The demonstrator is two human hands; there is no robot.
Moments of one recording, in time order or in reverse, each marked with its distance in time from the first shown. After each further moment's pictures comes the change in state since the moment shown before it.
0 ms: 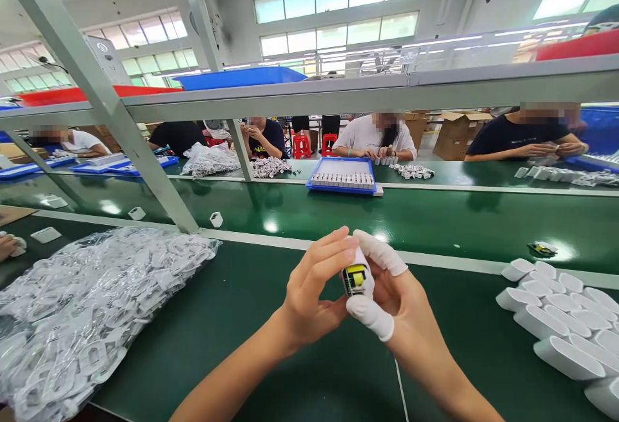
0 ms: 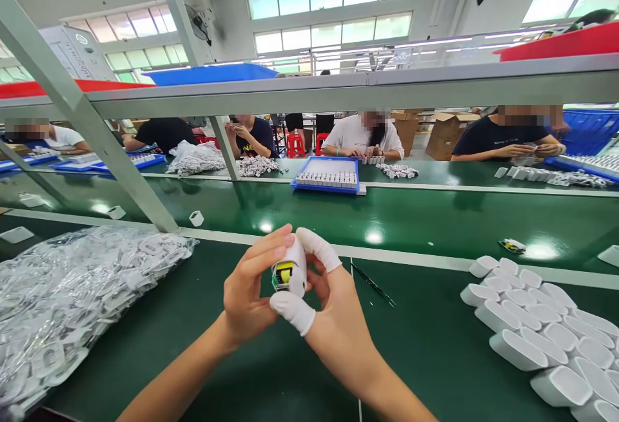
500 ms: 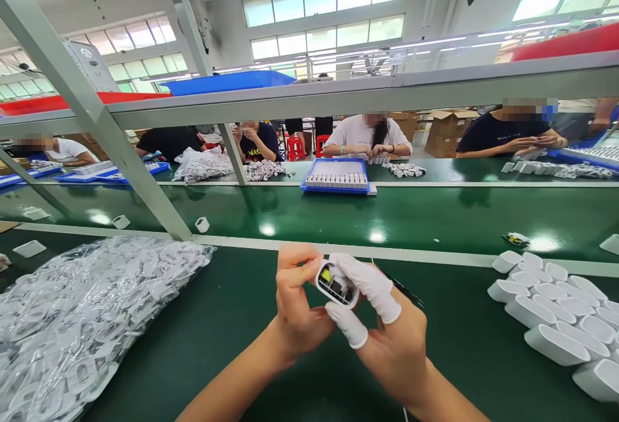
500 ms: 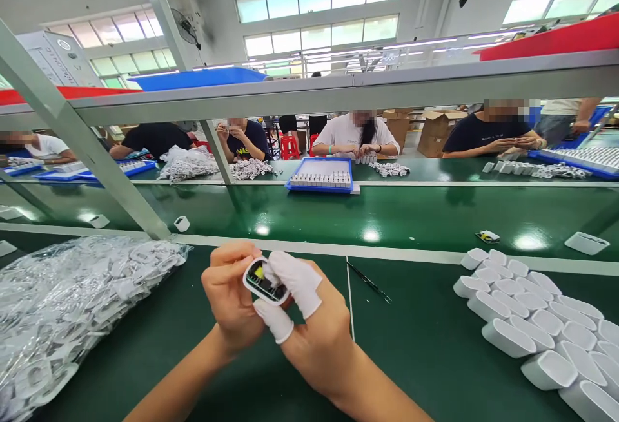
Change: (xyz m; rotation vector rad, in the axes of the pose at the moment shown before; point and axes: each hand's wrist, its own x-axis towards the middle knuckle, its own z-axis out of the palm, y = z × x) left_hand -0.009 0.004 0.000 0.192 0.172 -0.065; right_hand -0.009 0.016 0.004 -0.646 0.062 -0.649
